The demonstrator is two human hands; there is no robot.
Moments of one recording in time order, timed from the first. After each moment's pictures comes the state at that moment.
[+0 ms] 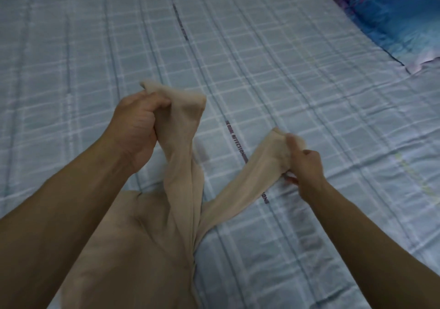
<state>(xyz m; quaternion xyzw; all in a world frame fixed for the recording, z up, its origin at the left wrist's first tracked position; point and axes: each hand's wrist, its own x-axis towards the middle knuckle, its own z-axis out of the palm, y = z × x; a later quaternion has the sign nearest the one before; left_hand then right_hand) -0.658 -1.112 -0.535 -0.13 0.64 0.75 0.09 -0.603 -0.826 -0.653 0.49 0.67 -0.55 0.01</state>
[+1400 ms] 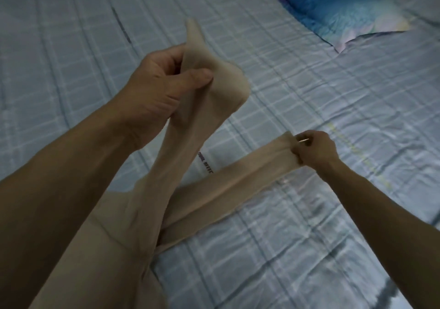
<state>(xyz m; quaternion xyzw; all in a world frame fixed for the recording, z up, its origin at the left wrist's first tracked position) -0.620 -0.993 -0.475 0.20 0.65 0.71 0.18 -0.521 -0.691 -0.609 0.37 0.85 -0.37 0.02</state>
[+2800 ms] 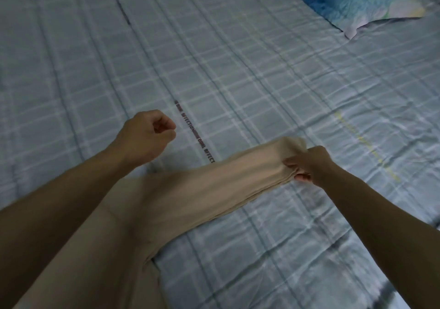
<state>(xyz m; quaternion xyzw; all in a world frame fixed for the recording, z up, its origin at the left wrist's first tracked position) -0.606 -1.034 -0.583 0.04 0.91 0.39 0.15 -0.504 -0.698 -0.648 0.52 0.70 -0.48 0.09</state>
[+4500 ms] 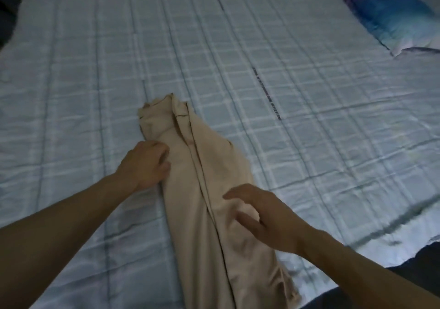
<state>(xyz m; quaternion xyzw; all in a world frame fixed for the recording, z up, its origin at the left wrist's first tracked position) -0.374 -1.295 -0.643 0.10 0.96 0.19 0.16 -0.254 -0.996 -0.579 -0.20 0.89 -0.36 0.19</state>
